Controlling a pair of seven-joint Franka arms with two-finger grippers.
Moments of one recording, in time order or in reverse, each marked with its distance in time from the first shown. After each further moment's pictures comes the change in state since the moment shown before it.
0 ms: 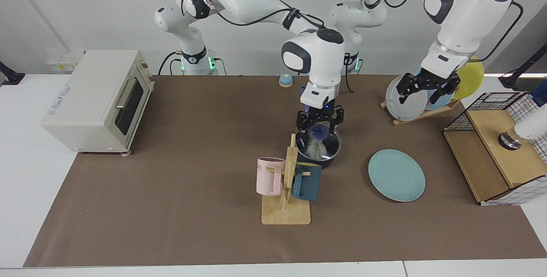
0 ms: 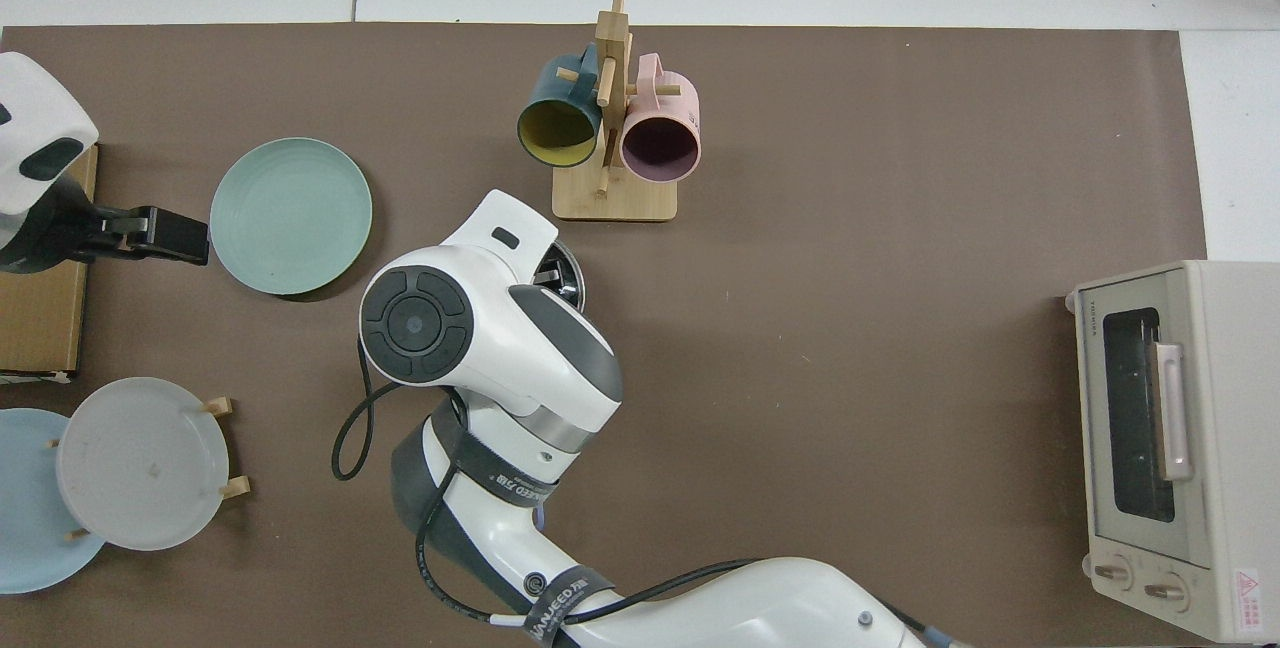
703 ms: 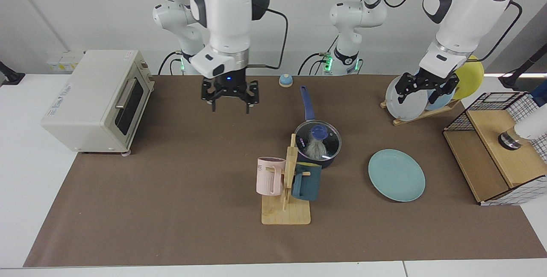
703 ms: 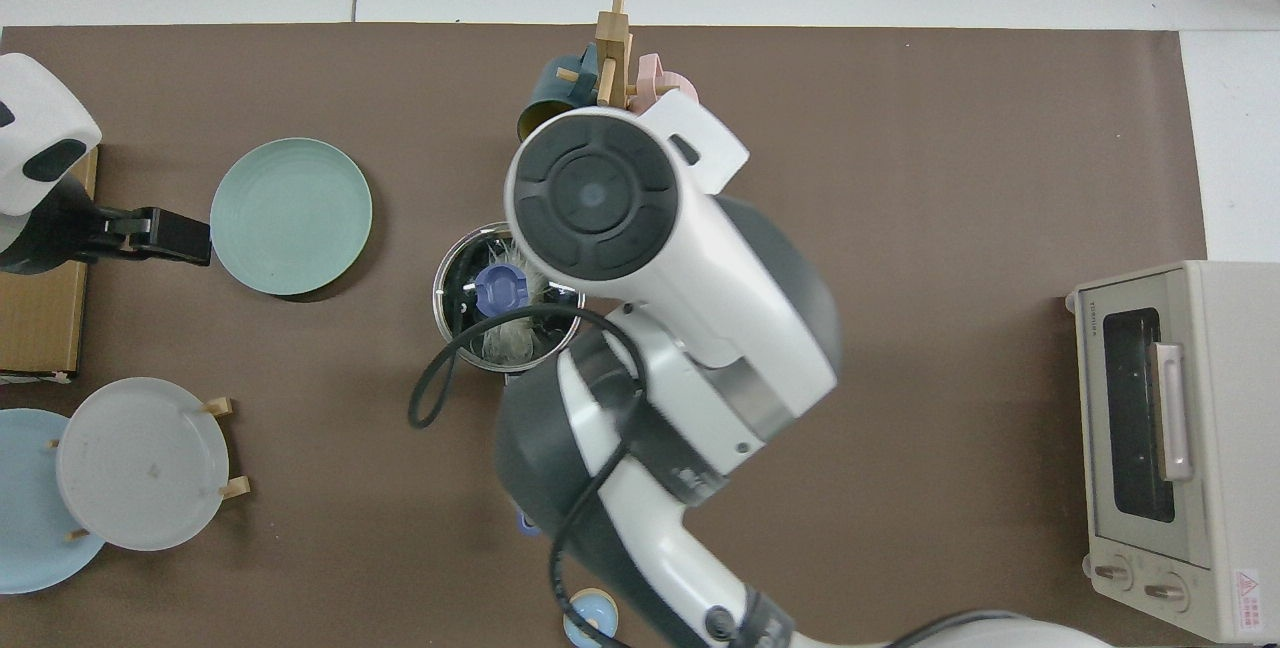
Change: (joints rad) left arm -0.001 -0.001 -0.007 0.000 0.000 0.000 0.000; right arm -0.348 -0.432 -0.006 -0.268 0.043 -0.315 -0.200
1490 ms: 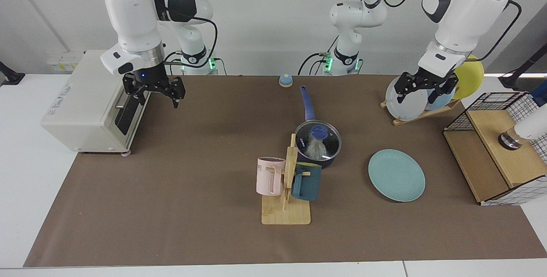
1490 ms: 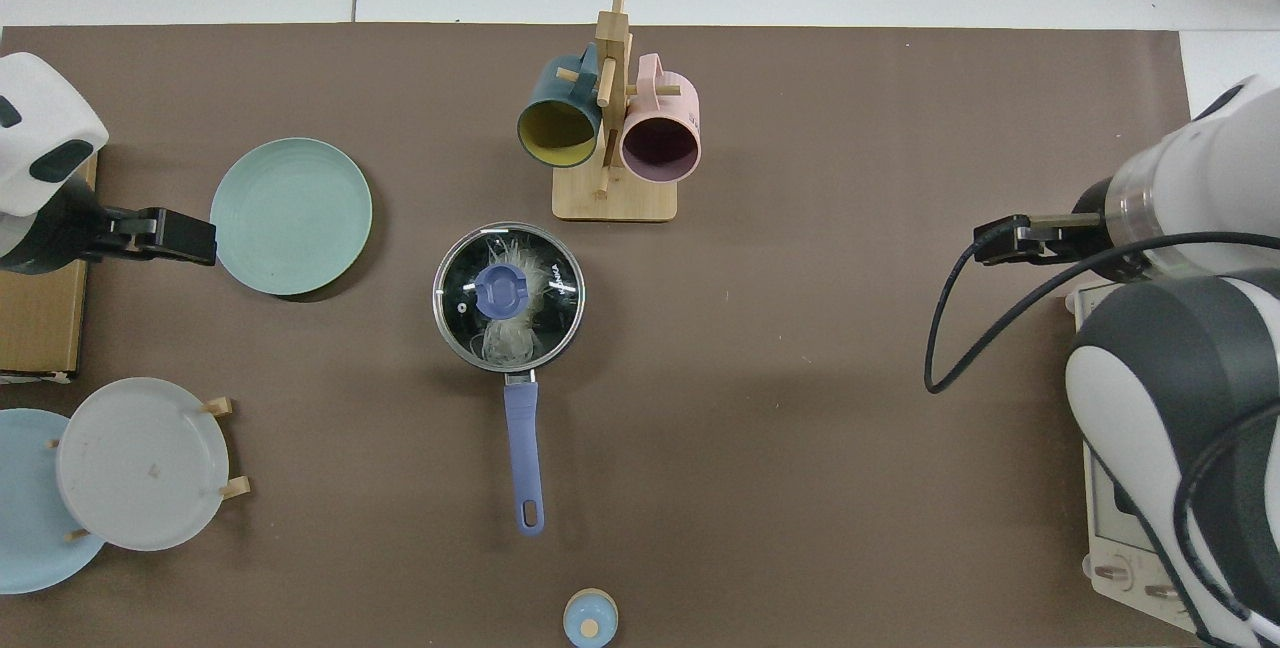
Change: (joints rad) left arm -0.001 -0.002 -0.005 0.000 0.000 0.000 0.000; right arm -0.277 -0.239 0.000 -0.311 0.049 0.049 -0.283
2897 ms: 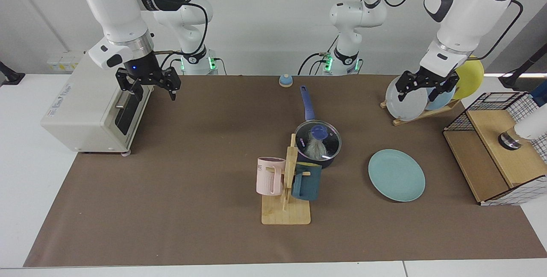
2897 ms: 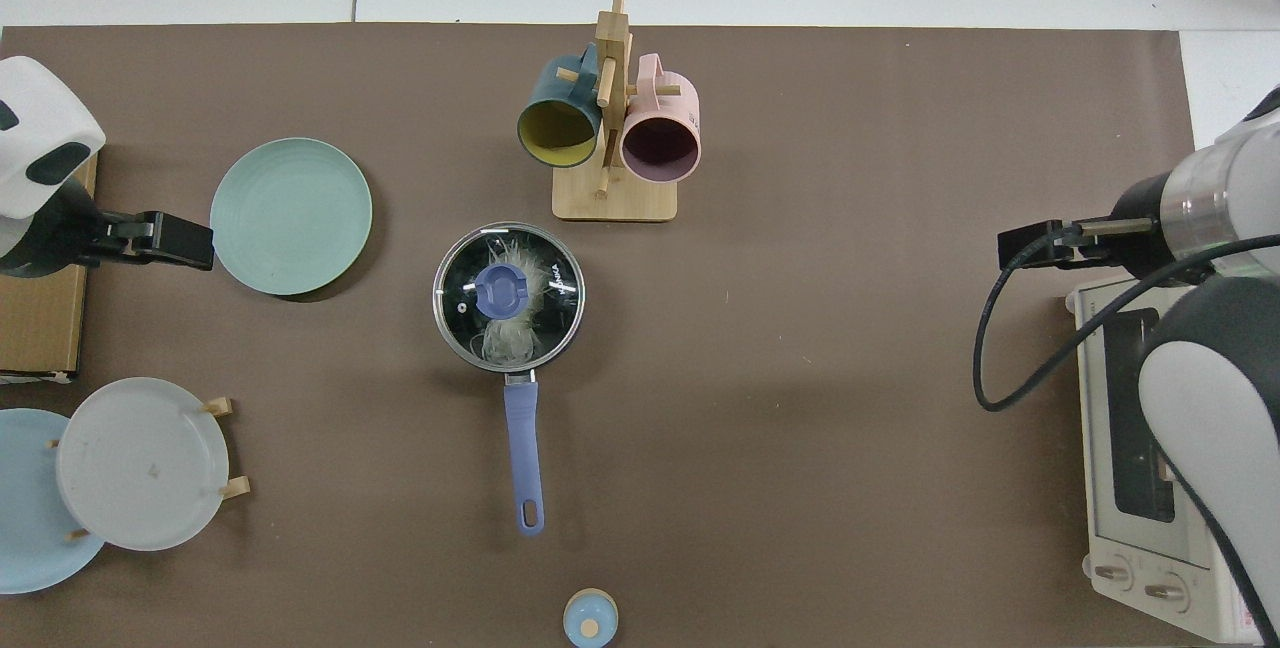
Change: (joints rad) left arm 0.001 -0.005 0.011 0.000 0.000 -0.030 0.000; right arm -0.044 0.008 0.000 0.047 0.084 -0.018 -0.104
